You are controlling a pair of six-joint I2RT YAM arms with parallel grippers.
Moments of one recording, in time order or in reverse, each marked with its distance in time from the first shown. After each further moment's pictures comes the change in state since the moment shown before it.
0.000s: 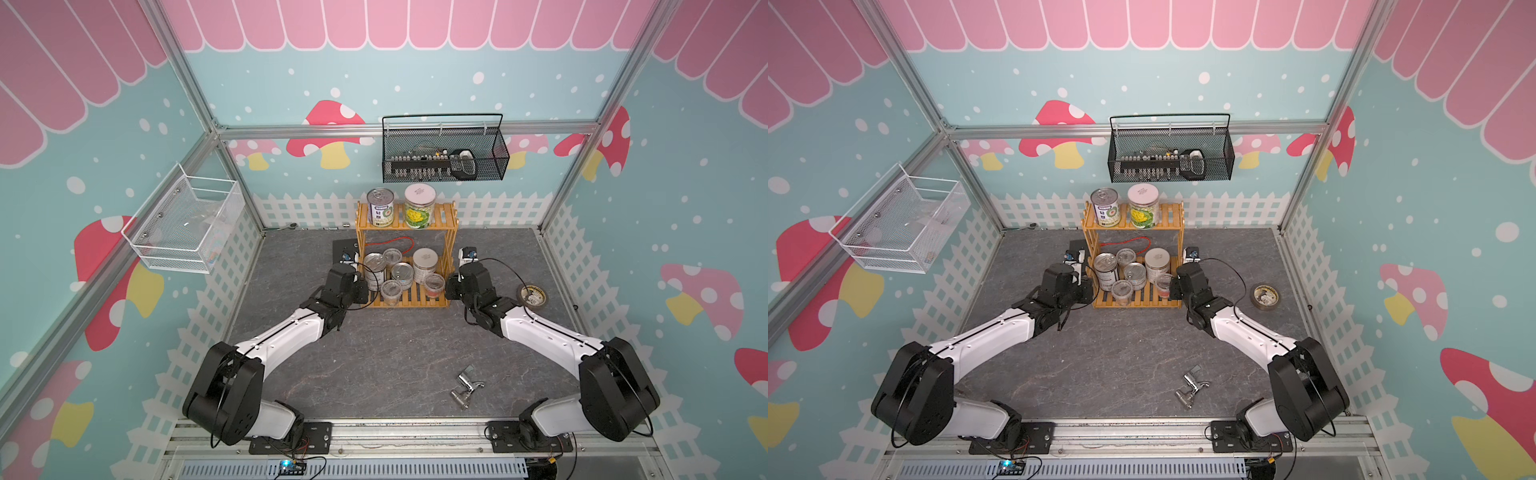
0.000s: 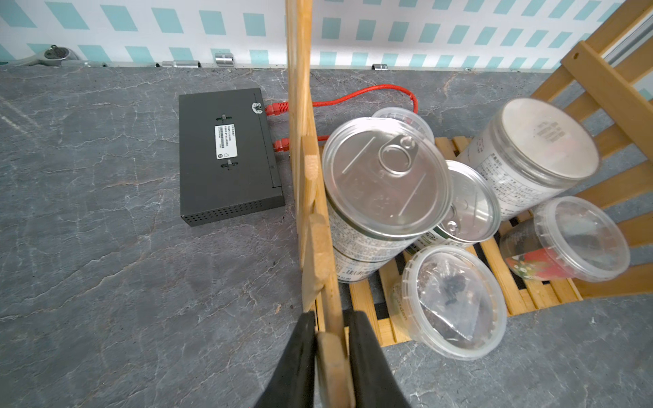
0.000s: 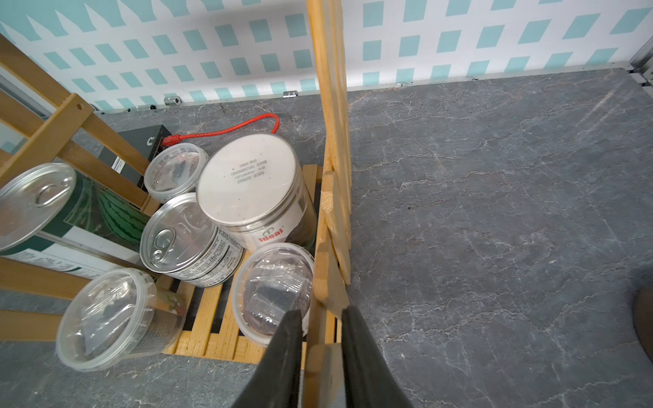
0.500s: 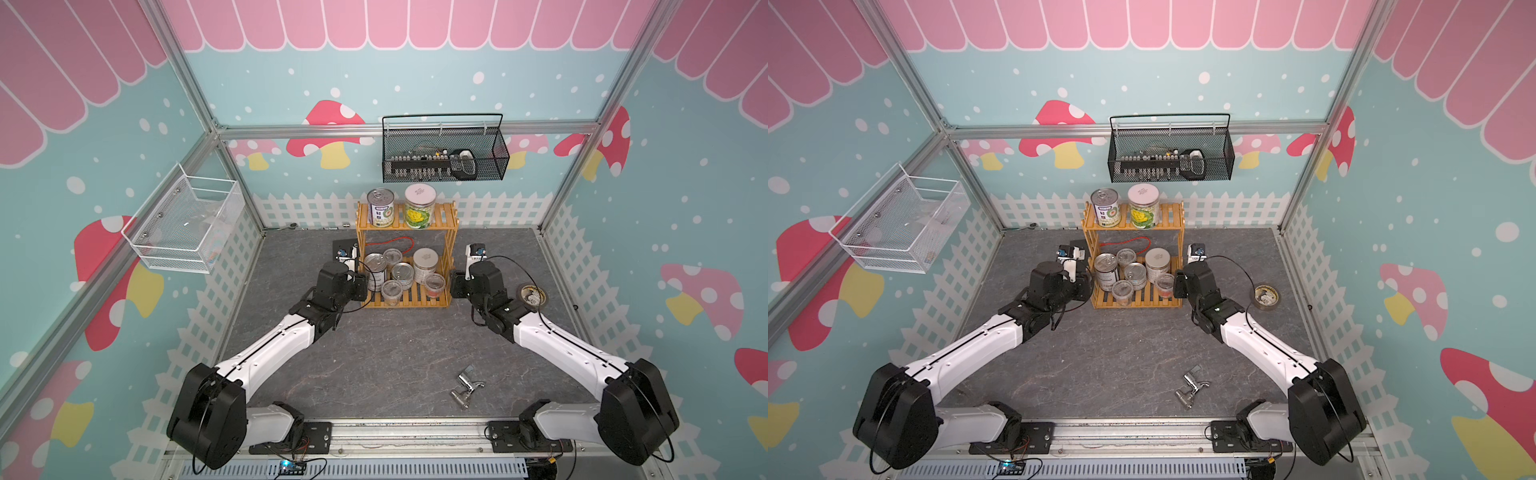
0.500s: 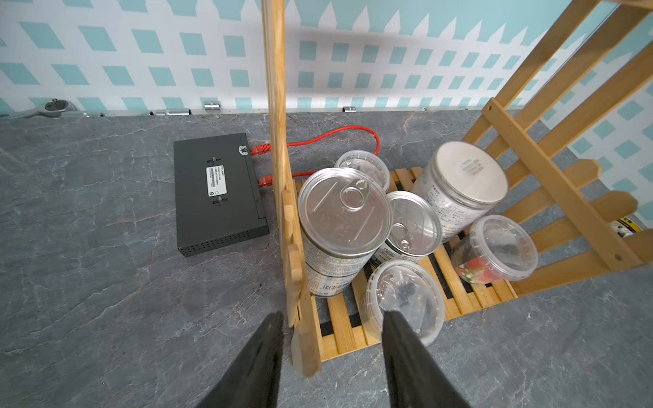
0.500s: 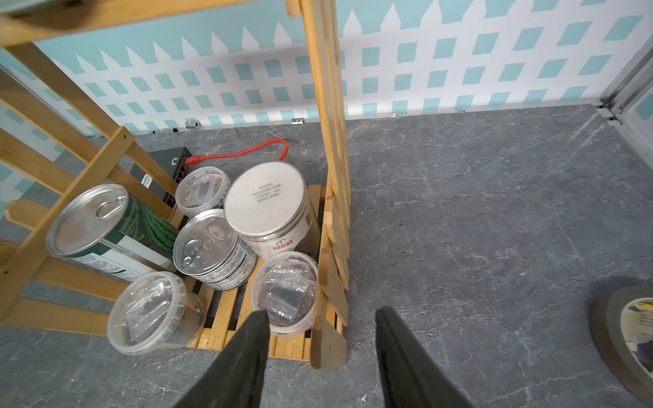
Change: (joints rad) left arm -0.001 -0.134 0.007 -0.027 0.043 0.025; right arm 0.000 -0.148 0.000 -0.068 0.000 -0.036
